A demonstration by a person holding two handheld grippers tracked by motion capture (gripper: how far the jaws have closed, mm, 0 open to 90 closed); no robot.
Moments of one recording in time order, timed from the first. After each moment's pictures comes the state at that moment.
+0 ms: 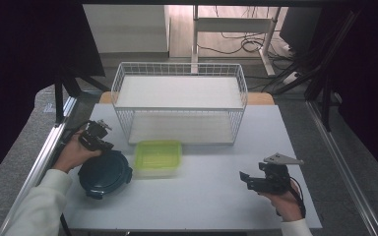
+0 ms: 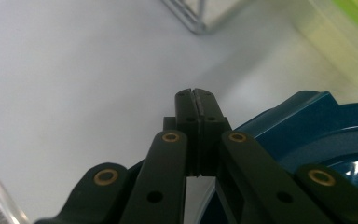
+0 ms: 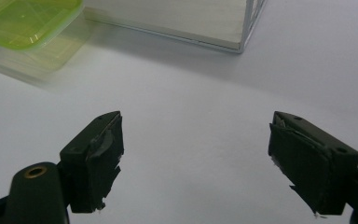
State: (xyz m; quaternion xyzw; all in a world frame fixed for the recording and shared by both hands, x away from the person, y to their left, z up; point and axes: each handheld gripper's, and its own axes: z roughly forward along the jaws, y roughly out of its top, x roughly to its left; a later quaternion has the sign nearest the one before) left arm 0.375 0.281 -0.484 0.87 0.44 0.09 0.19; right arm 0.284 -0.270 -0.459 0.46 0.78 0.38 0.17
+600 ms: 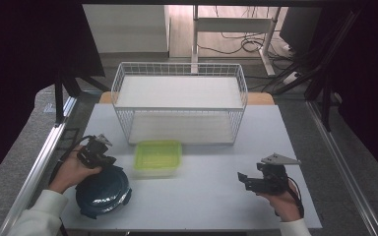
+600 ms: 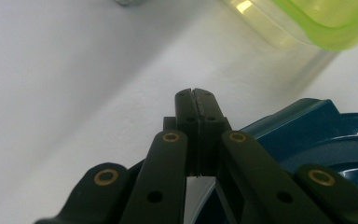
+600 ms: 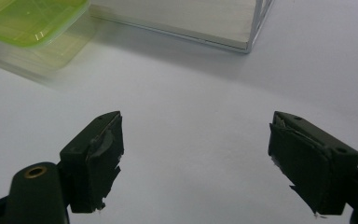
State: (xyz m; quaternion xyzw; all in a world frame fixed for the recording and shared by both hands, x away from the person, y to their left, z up) left arm 0.323 0.263 -0.485 0.88 0.42 0.09 0.21; right arm 0.284 -0.265 -0.459 0.46 0.79 0.38 0.17
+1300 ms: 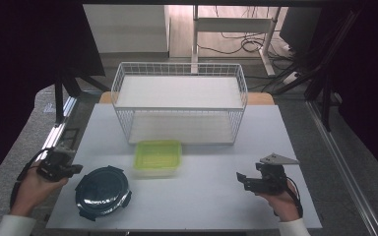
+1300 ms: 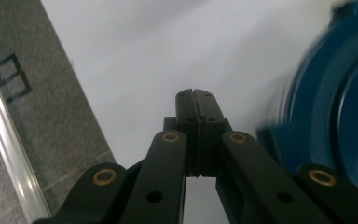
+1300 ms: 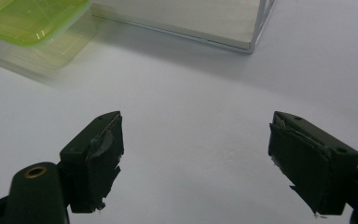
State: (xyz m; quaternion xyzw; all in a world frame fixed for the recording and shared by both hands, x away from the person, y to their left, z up) left arm 0.261 0.343 -0.483 0.82 0.52 0.13 0.20; right arm 0.284 -0.261 -0.460 0.45 0.79 0.38 0.17
